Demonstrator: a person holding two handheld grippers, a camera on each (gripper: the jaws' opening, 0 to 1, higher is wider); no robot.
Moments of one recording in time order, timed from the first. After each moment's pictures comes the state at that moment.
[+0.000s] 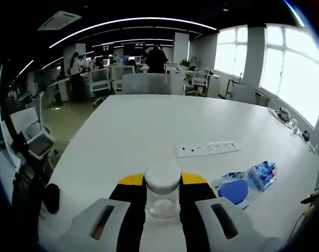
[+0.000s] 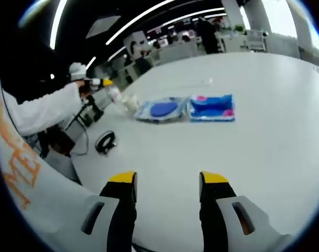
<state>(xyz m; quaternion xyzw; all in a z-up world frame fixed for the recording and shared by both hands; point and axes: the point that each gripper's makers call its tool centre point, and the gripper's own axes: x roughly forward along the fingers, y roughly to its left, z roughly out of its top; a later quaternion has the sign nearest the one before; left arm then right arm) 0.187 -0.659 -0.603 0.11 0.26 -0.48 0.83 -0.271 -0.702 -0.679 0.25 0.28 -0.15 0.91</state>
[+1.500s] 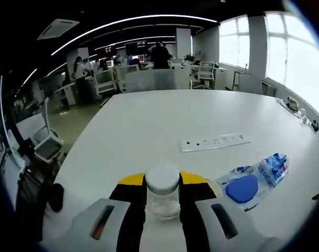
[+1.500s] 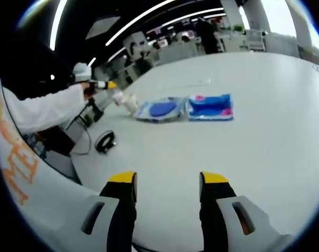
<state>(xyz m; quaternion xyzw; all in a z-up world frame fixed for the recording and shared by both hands) 0.177 -0.665 -0.618 0.15 0.25 -0.44 0.85 -0.273 -0.701 -0.680 0.25 0.29 -0.14 0.91</state>
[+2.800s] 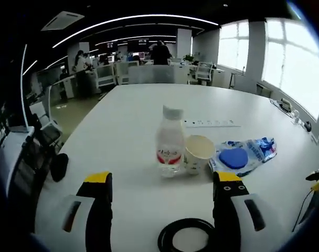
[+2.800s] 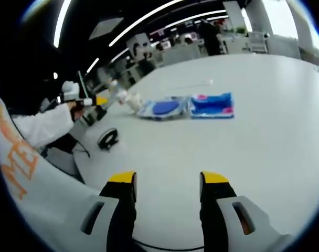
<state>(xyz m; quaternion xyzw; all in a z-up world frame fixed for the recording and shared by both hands) 0.136 -0.565 -0.650 0.13 0.28 -0.45 0.84 -0.286 -0.686 -0.682 0.25 0.28 -0.13 0.92</state>
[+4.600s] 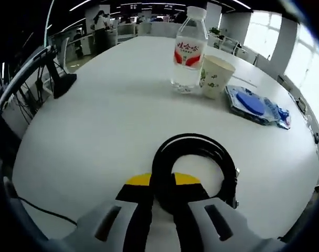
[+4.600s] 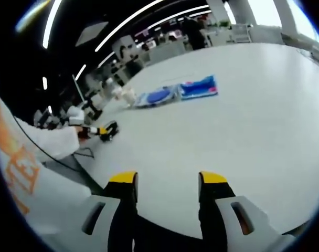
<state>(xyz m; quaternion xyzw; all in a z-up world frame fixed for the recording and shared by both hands) 0.069 -0.497 -0.758 0.10 0.44 -0.36 0.82 -0.338 -0.644 -0.686 0.29 0.28 -0.18 0.90</state>
